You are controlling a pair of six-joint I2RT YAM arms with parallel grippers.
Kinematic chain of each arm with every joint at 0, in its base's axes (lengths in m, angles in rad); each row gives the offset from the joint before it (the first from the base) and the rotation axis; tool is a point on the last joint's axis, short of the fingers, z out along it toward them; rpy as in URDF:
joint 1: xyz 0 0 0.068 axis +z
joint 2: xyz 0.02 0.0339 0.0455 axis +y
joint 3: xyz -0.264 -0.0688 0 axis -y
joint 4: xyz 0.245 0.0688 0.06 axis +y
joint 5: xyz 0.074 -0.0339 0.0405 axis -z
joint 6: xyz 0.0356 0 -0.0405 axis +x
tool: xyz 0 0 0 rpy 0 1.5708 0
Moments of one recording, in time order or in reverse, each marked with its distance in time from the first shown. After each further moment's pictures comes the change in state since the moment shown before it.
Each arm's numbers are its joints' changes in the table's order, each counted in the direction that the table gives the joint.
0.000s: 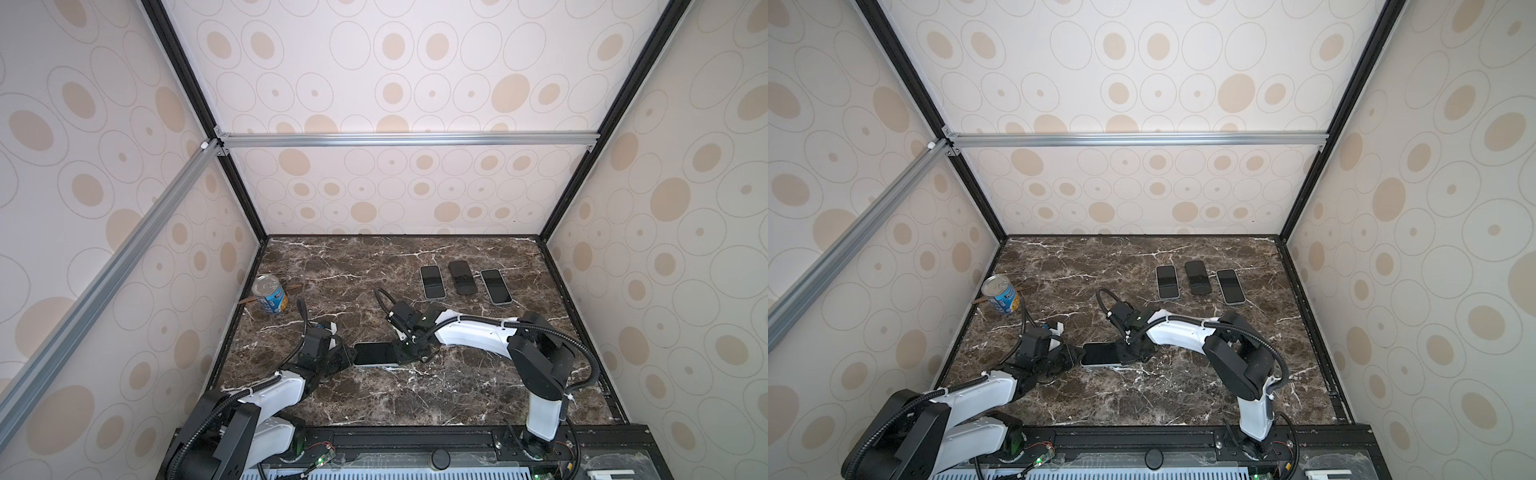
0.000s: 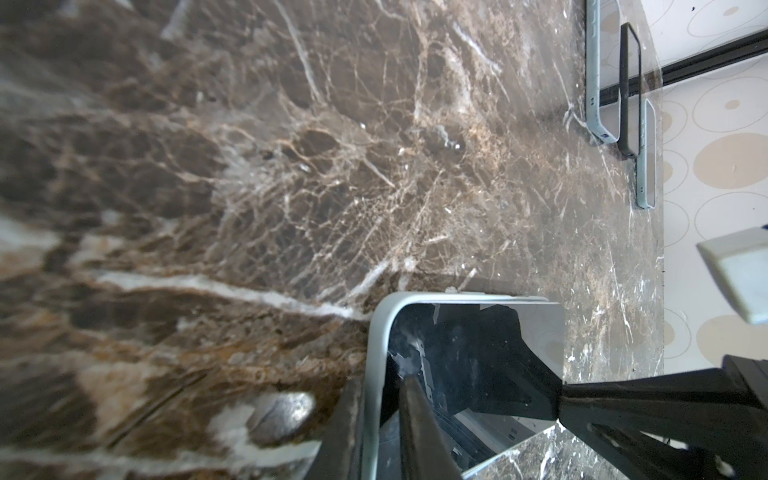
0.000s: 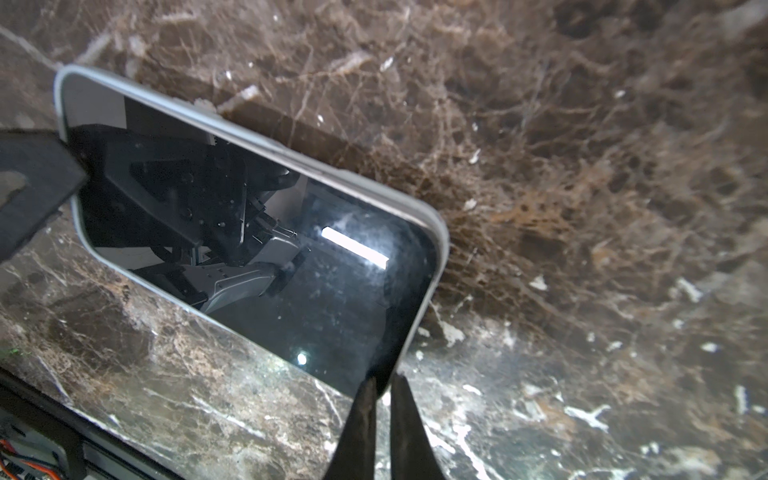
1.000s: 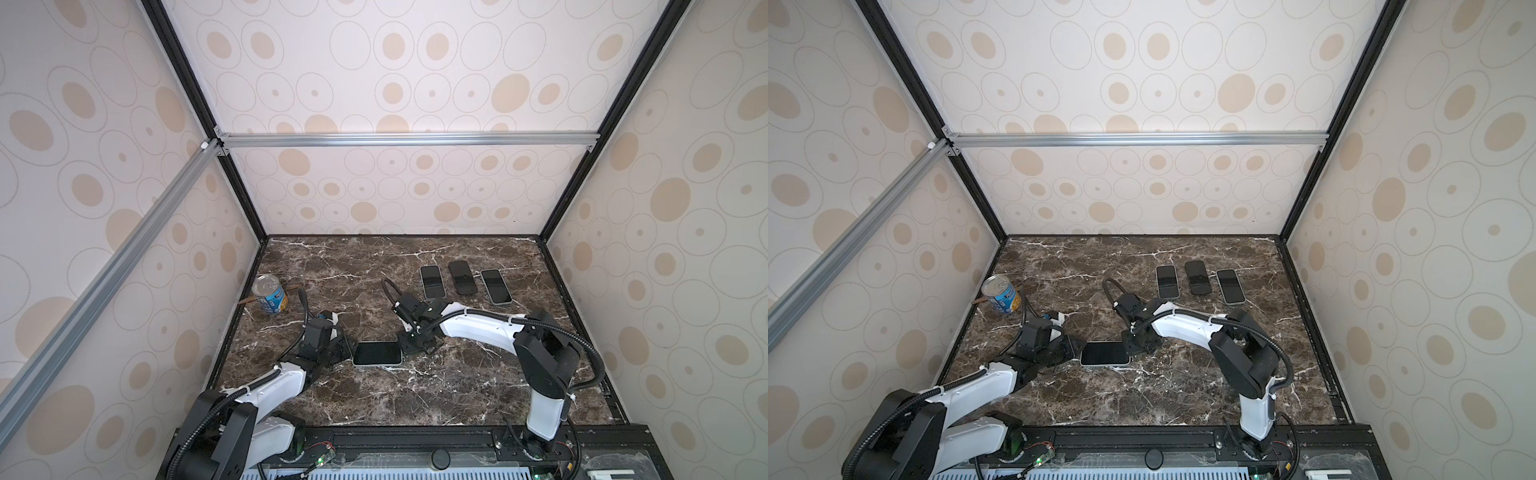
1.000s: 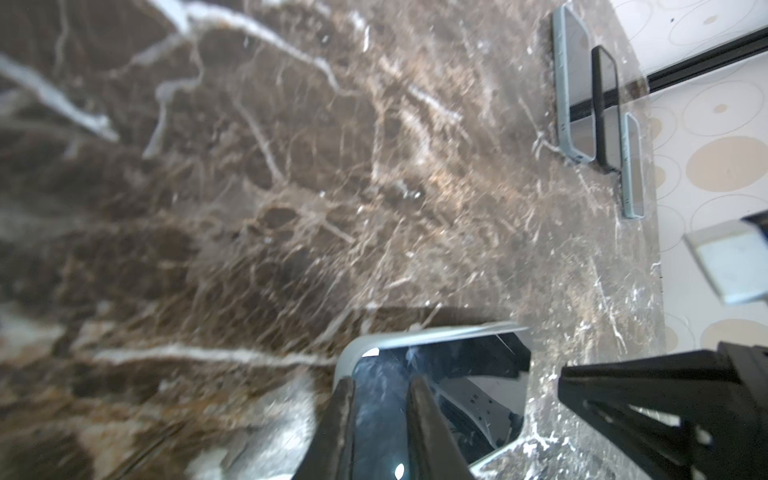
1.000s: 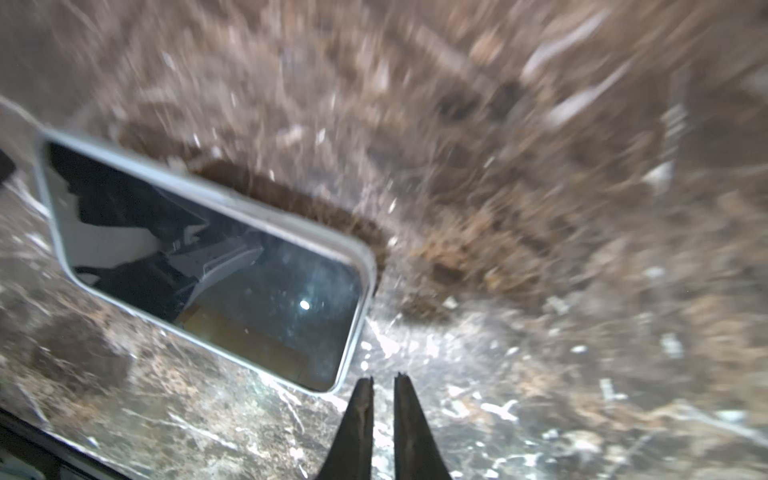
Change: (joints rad) left arm 0.006 0.022 0.123 0.076 -0.020 0.054; right arm -0.087 -0.032 0.060 0.055 0.061 -0.063
